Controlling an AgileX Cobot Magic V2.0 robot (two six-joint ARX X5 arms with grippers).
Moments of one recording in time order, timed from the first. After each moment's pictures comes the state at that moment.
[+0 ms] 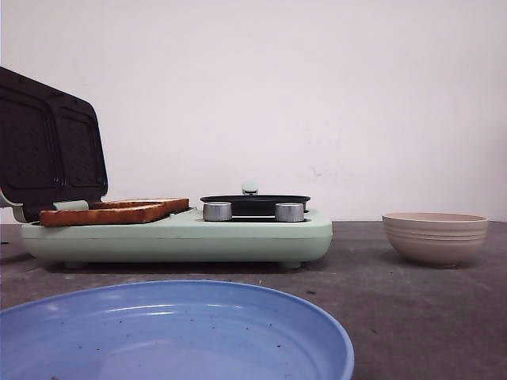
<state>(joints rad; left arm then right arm) 0.33 1.64 1.48 -0.68 0.57 -0.65 0.52 0.30 0.83 -0.58 0.11 0.13</state>
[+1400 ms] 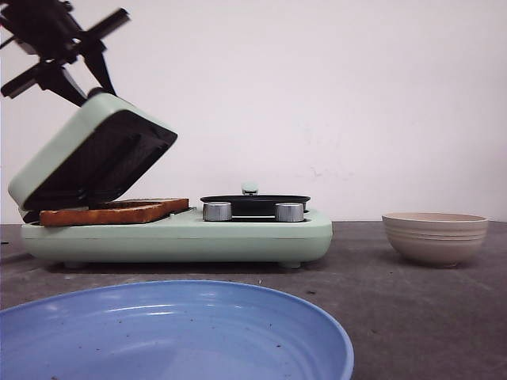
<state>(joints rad) -0.14 1.63 1.50 -0.62 0.29 -0.54 0.52 0.30 0.83 -0.58 0.11 0.16</state>
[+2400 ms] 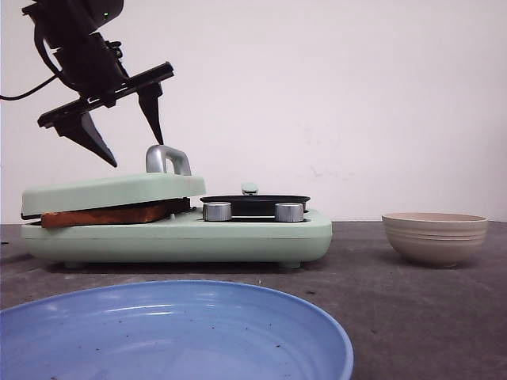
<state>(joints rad) -0.26 1.75 1.50 -0.56 0.13 -0.49 0.52 0.30 0.83 -0.52 0.11 0.17</state>
